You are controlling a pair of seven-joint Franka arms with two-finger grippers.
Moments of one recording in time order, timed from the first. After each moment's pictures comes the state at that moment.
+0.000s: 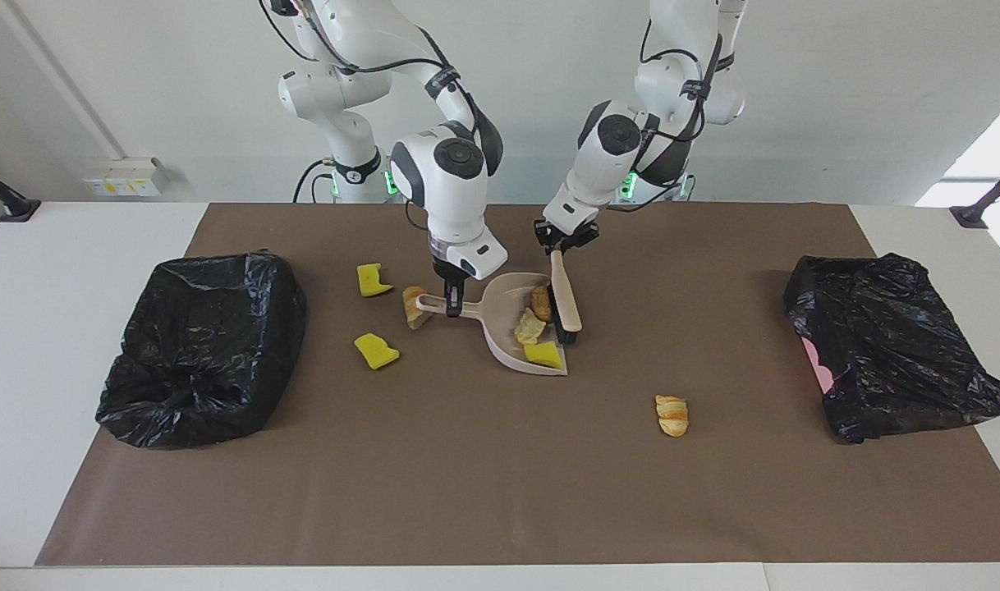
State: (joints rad) left arm -0.63 -0.07 -0.05 -2.35 -0.32 2.27 -0.42; right arm 0.44 0.20 0.07 -1.96 -0.14 2.16 -1.01
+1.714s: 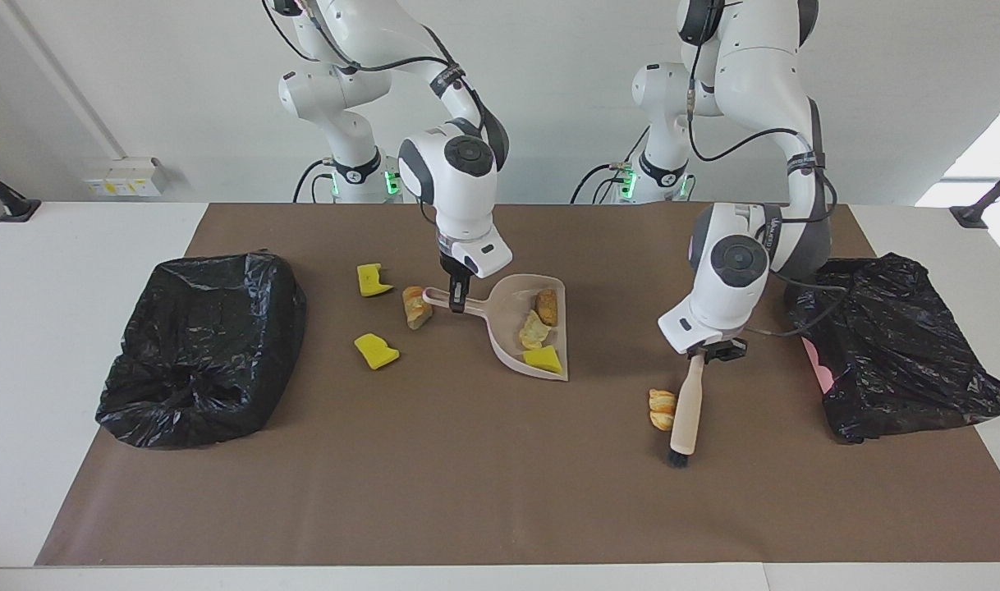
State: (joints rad) left arm -0.22 0.37 -0.06 -1.81 0.21 2.02 0.07; right arm 0.47 0.20 0.07 -1.97 -0.14 2.14 -0.87
